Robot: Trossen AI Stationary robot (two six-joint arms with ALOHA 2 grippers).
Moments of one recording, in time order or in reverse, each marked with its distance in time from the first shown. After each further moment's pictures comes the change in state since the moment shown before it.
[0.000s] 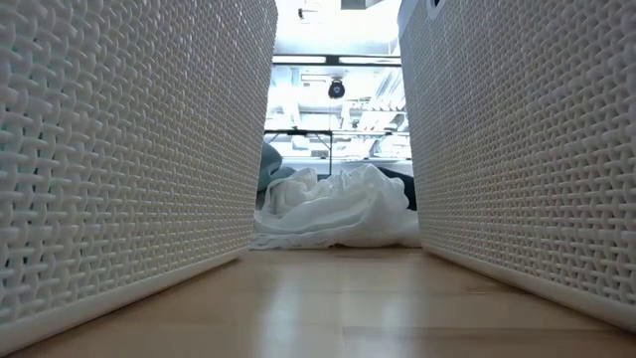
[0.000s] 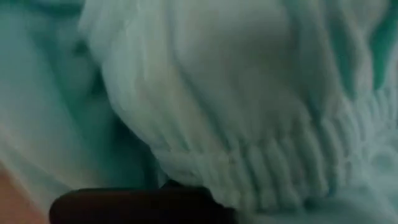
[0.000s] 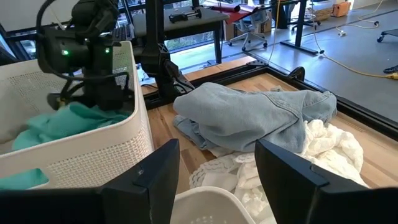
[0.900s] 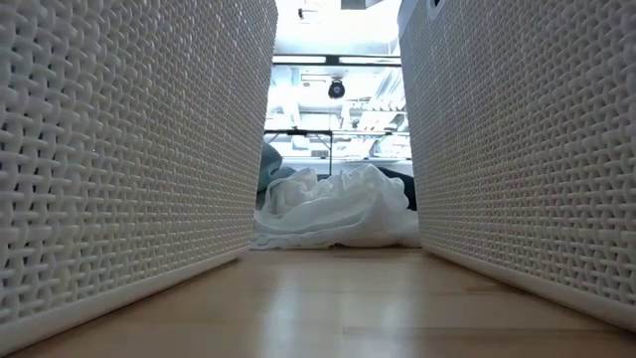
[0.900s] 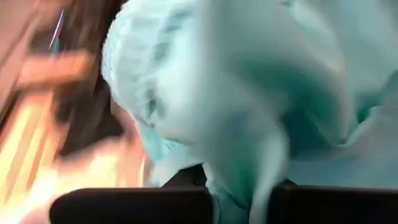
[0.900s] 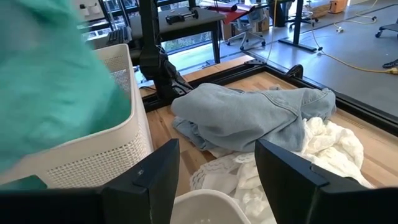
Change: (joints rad) left arm 0.122 0.001 0.898 -0.296 -0.600 1.010; right arm -0.005 0.000 0.000 0.000 0.000 0.026
